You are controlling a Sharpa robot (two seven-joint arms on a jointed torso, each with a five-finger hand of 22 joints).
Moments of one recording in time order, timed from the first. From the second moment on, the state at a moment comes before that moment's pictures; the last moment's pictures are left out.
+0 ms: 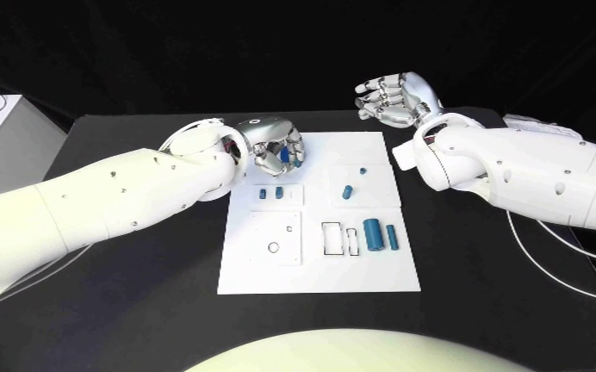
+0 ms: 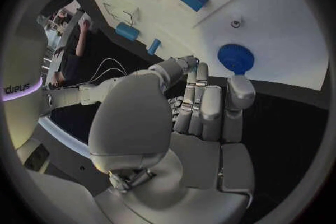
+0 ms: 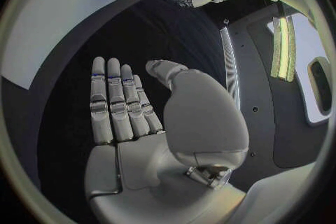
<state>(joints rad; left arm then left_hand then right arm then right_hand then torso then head) 1.22 -0.56 -0.05 1.29 -1.45 -0.18 0.09 1.36 -0.19 0.62 -0.04 0.27 1.00 0.13 0.35 0.33 1.08 0.07 0.47 0.11 1.34 0.00 1.41 0.97 0.13 1.19 0.10 1.28 1.11 1.27 -0.82 -0.15 1.40 -0.50 -0.65 0.35 1.28 -0.22 0.55 0.12 0.39 0.90 0.23 0.12 0.33 1.14 0.16 0.07 0.06 1.15 0.10 0.11 0.36 0.17 1.10 0.21 0.07 0.20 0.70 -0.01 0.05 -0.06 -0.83</state>
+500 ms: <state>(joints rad) 1.22 -0.65 -0.05 1.31 -1.41 -0.16 0.07 1.36 -0.19 0.62 -0.04 0.27 1.00 0.13 0.35 0.33 1.09 0.06 0.46 0.11 1.34 0.00 1.41 0.96 0.13 1.19 0.10 1.28 1.11 1.27 -0.83 -0.15 1.40 -0.50 -0.65 0.35 1.28 -0.22 0.55 0.12 0.39 0.90 0.23 0.12 0.33 1.14 0.16 0.07 0.06 1.15 0.10 0.11 0.36 0.17 1.10 0.21 0.07 0.20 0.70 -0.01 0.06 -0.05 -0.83</state>
